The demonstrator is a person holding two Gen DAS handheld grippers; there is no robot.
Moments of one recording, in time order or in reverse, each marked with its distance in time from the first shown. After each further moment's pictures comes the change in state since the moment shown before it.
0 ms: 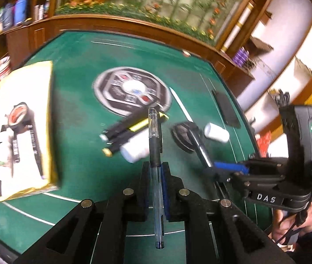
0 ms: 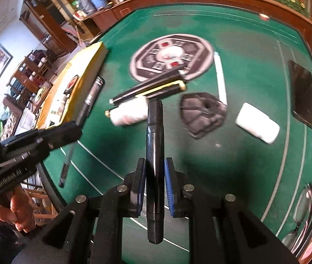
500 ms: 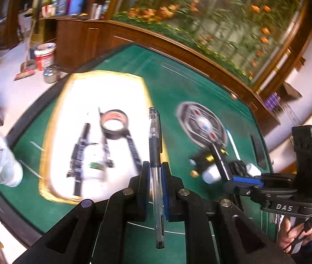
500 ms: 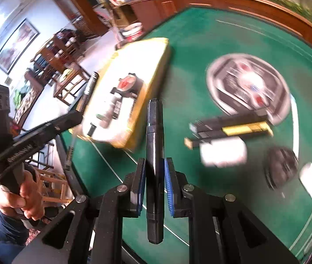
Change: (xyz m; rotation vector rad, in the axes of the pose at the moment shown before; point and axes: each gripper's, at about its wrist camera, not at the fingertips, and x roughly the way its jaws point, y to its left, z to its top) left arm -0.074 0.133 -0.001 -0.236 -0.151 0.145; right arm 0.034 0.123 0.061 -0.181 0.048 0.129
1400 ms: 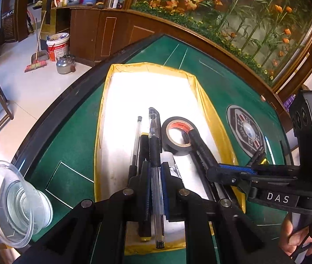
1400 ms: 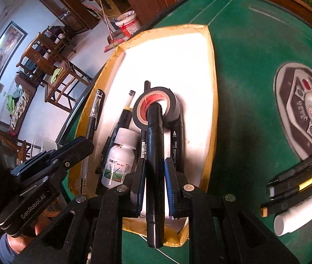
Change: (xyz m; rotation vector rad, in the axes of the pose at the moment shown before) left arm 0.049 0.090 0.028 -0.016 0.073 0.073; right arm 0.126 0.060 0.081 0.096 0.095 -0.018
